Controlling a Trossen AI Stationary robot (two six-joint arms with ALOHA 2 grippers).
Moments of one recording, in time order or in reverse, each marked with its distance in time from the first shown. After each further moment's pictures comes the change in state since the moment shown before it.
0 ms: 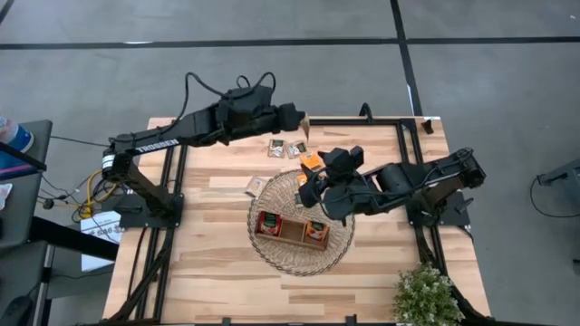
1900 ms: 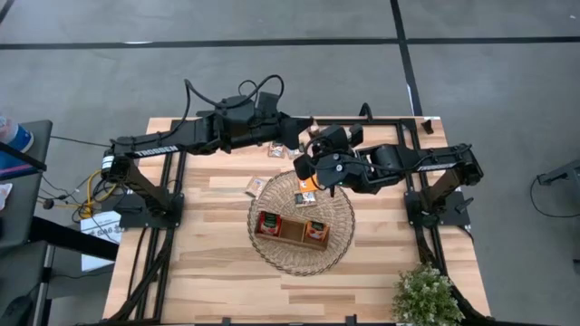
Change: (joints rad) left arm -0.079 -0.001 0.000 0.136 0.023 0.224; right arm -0.150 0.000 0.004 0.076 0.025 -0.168
